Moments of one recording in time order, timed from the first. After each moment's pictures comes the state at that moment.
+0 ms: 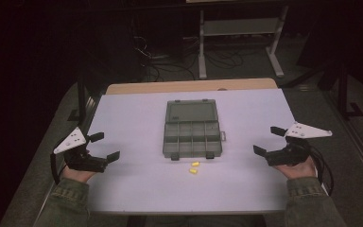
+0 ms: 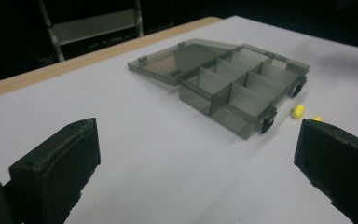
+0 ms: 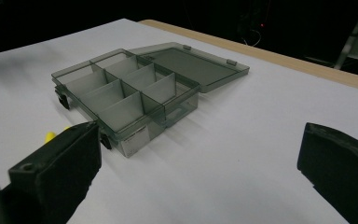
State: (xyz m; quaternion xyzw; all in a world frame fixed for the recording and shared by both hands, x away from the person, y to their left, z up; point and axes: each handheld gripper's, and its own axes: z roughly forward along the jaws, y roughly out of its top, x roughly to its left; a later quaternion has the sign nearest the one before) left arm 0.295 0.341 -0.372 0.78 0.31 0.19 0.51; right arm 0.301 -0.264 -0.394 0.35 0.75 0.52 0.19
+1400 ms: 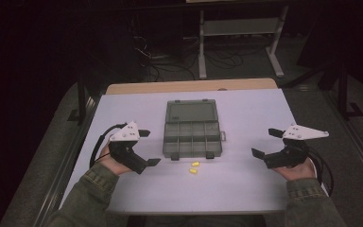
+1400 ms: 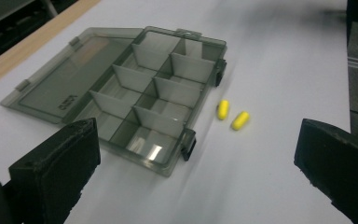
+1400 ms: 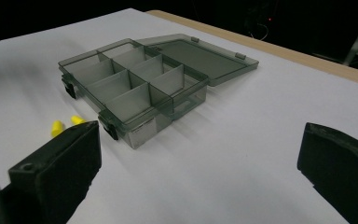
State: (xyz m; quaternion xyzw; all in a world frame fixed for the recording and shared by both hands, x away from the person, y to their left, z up) left arm 0.314 0.218 -0.347 0.88 0.16 0.11 0.43; right arm 0.299 -0.259 -0.395 0.34 0.77 0.51 0.18
